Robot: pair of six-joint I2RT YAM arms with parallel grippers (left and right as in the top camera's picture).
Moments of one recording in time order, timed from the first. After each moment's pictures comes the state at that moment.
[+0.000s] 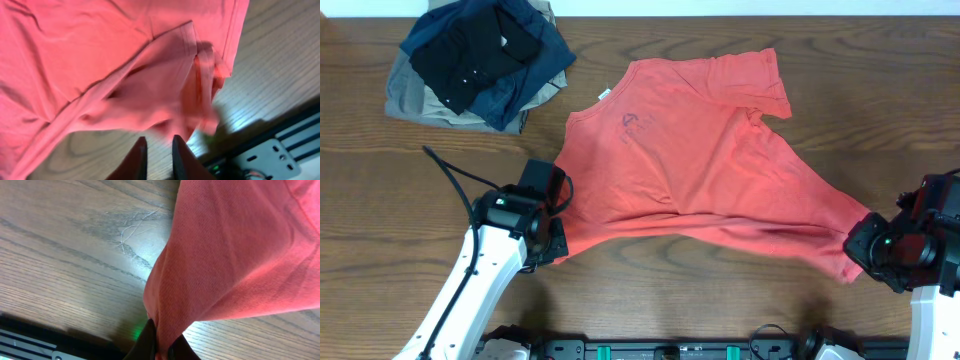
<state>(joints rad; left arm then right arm) -0.26 1.23 0.85 -1.19 -0.12 -0.52 -0.35 0.97 1.03 -1.37 -0.13 0.41</state>
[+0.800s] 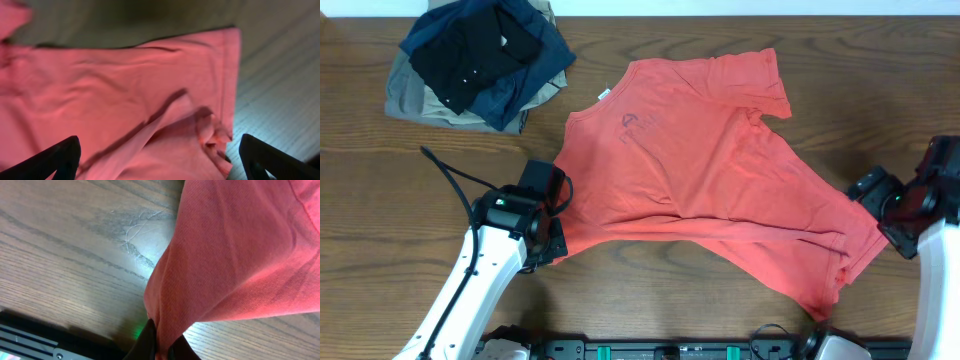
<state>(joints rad) -0.26 1.23 0.85 -1.19 -0.13 -0.54 -0.41 1.24 1.03 -1.05 -0.02 0.50</state>
